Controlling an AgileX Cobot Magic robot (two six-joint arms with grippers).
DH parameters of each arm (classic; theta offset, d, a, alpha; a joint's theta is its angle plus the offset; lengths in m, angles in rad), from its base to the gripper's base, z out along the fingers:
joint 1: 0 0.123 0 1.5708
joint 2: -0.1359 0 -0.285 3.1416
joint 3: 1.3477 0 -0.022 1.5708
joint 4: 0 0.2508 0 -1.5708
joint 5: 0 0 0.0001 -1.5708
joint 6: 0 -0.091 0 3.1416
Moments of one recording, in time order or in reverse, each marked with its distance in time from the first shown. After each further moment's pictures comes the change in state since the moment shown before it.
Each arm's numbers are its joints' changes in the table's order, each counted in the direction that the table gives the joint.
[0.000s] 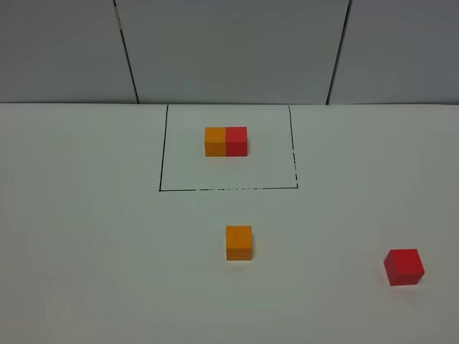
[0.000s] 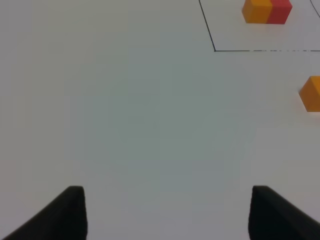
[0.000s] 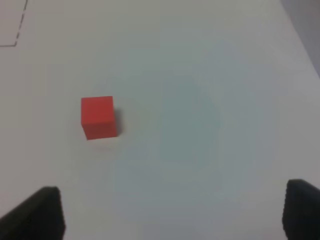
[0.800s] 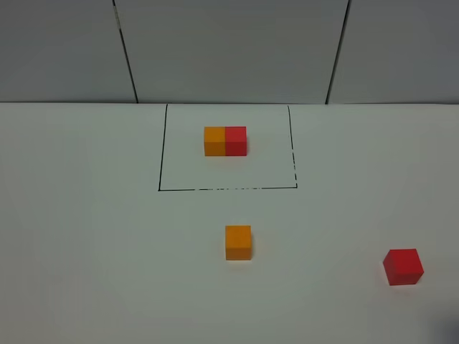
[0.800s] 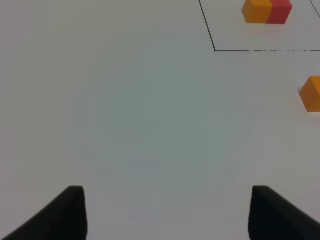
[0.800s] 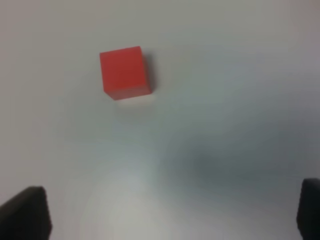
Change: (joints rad) left arm 0.000 0.000 0.000 0.000 0.000 0.000; right arm 0.000 -0.824 -0.167 0.123 -0.162 0.005
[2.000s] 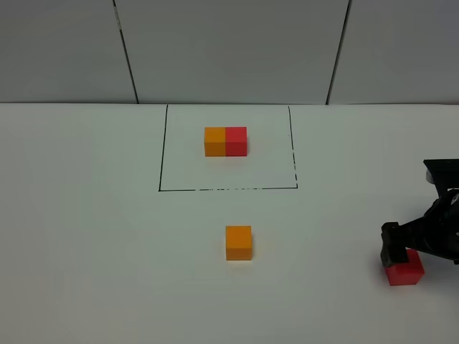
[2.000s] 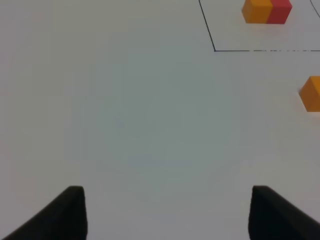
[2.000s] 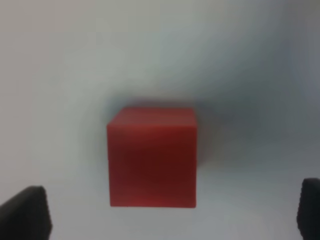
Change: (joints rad) left arm 0.000 0.000 0.000 0.000 0.000 -0.001; right arm 0.192 -0.817 -0.253 -0.041 -0.220 -0.019
